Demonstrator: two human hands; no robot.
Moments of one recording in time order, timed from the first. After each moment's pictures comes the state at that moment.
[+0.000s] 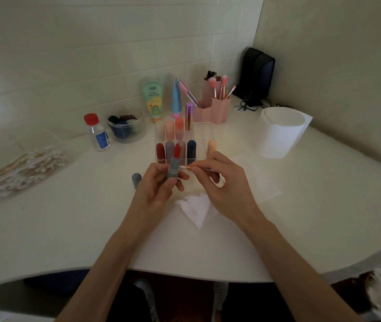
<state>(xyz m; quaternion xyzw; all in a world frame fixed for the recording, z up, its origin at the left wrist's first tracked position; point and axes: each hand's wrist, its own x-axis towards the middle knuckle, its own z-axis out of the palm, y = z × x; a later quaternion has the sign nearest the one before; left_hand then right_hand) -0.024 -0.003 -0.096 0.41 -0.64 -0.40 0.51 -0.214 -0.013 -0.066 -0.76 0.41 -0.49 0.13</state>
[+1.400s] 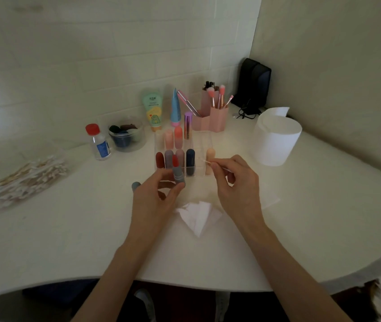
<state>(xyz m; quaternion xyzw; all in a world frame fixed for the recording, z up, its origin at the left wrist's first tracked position) -0.038 -0.004 -0.085 0.58 -0.62 -0.24 0.47 -0.224 -0.021 -0.071 -0.65 0.54 -0.53 0.08</state>
